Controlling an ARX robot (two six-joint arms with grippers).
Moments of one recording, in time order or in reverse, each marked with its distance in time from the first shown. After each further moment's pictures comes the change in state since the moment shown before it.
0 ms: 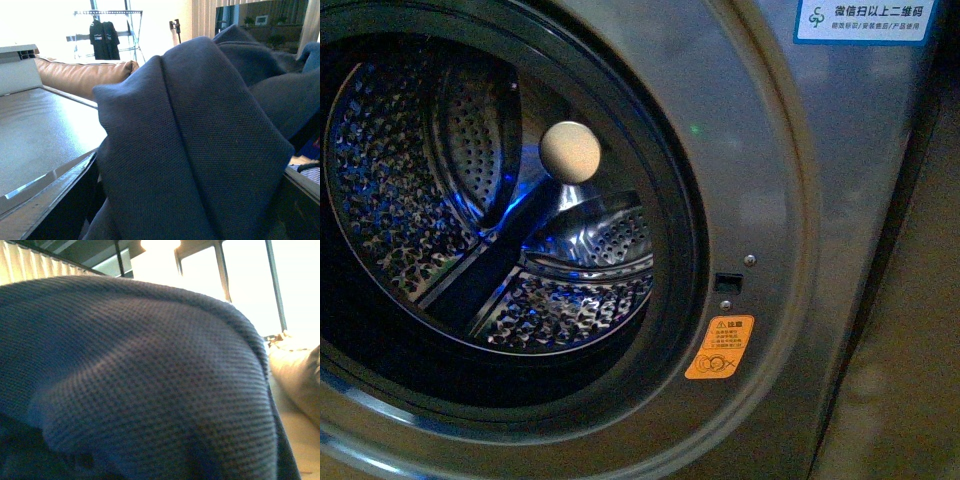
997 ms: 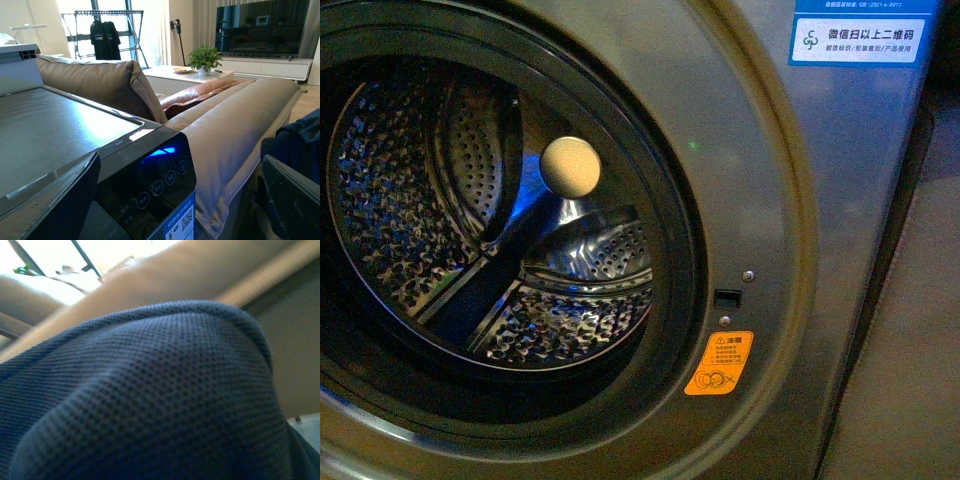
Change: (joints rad) left arm 0.000 0.000 0.000 0.000 0.000 0.000; right arm -1.334 0.296 -0.163 -0.243 -0.699 0.092
